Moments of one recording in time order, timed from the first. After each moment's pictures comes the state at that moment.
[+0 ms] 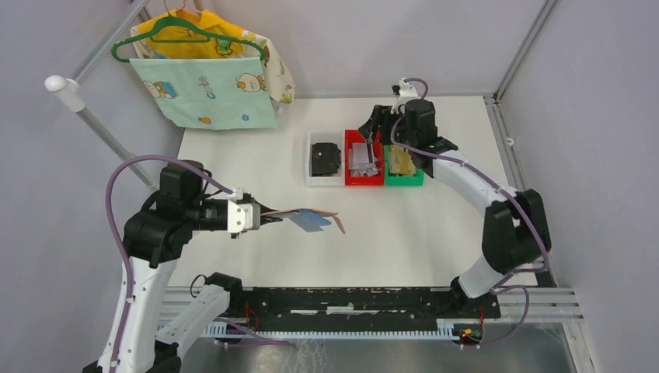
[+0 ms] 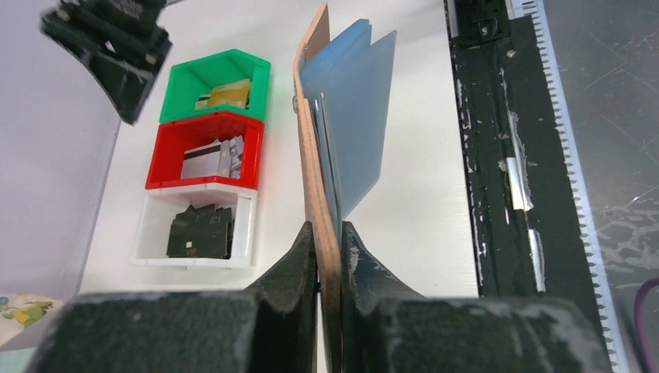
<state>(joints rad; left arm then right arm) -0.27 0.80 1.27 -1.18 1.04 1.01 0.39 1.68 1.20 0.07 -0.18 0.38</state>
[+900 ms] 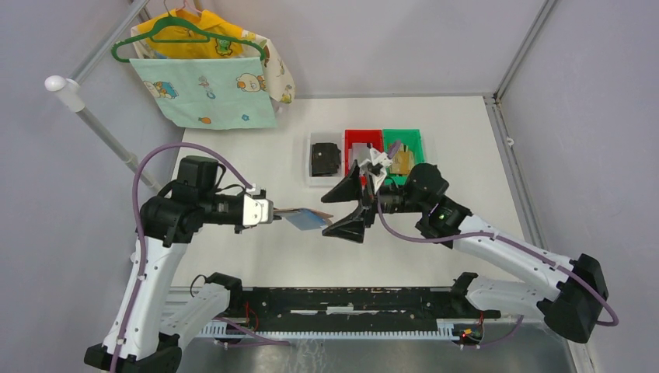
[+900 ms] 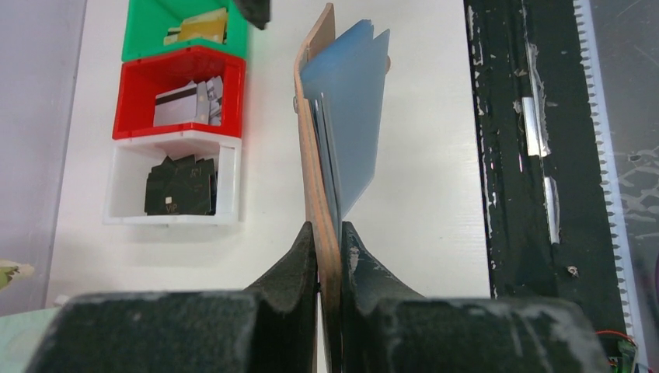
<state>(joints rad) -0.27 0.86 1.22 -1.24 0.93 1.16 0.83 1.09 0.82 0.37 -0.75 0.37</state>
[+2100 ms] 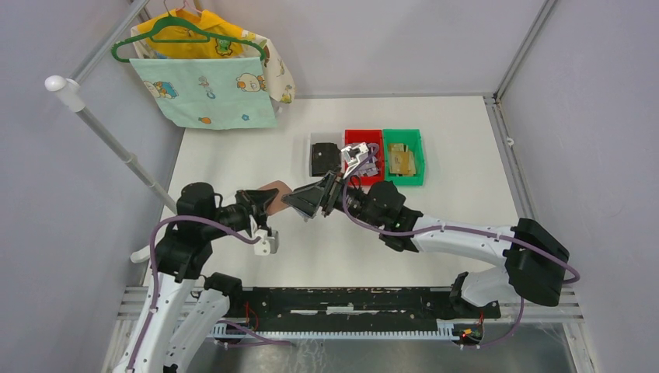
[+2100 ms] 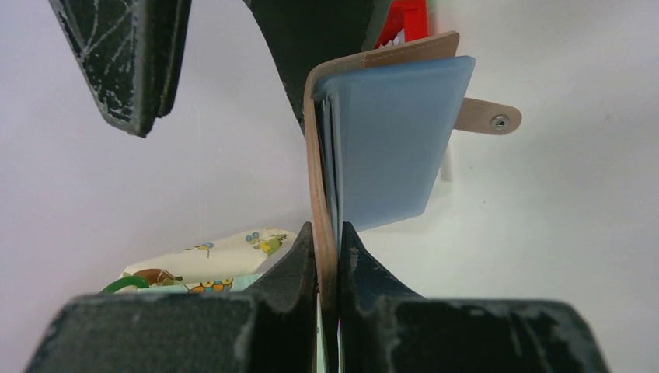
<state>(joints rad) -0.27 0.56 0.80 -0.67 0.74 1.47 1.06 1.39 0.82 0.75 -0.10 0.94</state>
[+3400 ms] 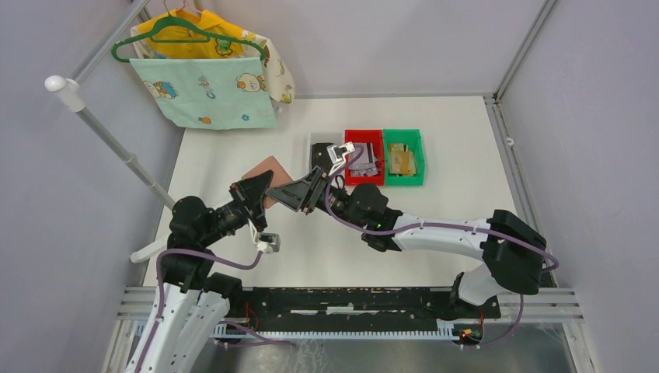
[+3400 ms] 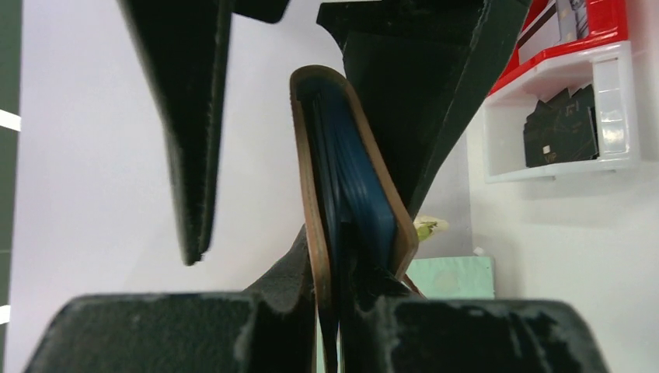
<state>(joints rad) -0.27 0.46 0.65 -0.26 0.68 1.56 1.13 1.52 0.93 0.87 0.00 1.09</state>
